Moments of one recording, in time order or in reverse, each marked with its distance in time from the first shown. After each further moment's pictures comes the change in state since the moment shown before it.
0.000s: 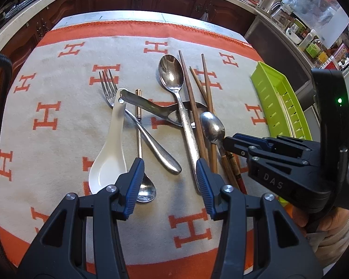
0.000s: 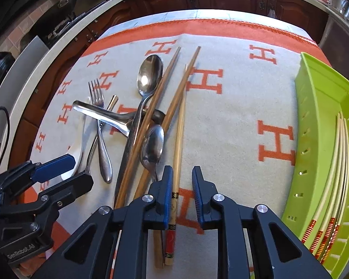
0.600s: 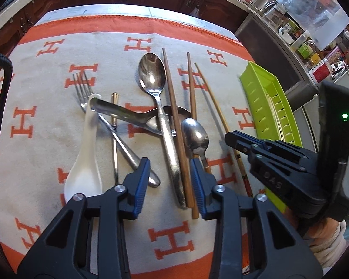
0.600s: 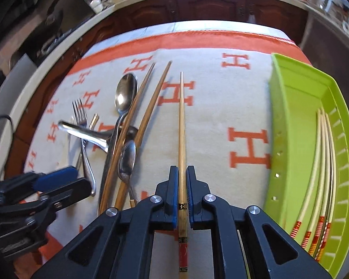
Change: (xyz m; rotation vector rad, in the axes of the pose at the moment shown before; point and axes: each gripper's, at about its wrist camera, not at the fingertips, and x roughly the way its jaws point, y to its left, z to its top) left arm 0.021 -0.013 0.019 -0.006 0.043 -0.087; right arm -0.016 -0.030 -0.004 0.101 -0.093 -0.042
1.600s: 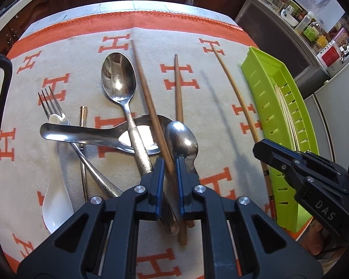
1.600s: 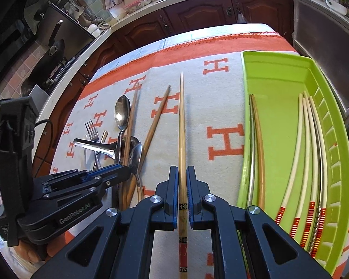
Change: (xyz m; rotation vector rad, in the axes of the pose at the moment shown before) left arm 0.041 -0.037 0.018 0.074 0.044 0.078; right arm -0.037 -0.047 -0.014 0.115 -0.061 0.116
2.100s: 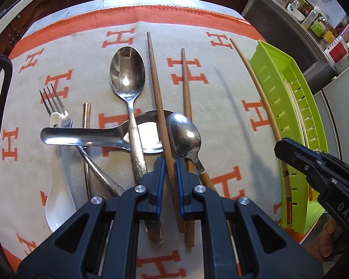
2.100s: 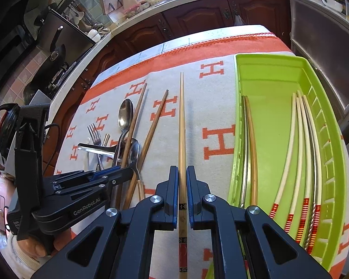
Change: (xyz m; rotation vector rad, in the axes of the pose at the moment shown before) left arm 0.008 -0.001 0.001 0.006 0.027 0.049; right arm -0.013 -0.005 -0.003 0.023 -0.018 0.019
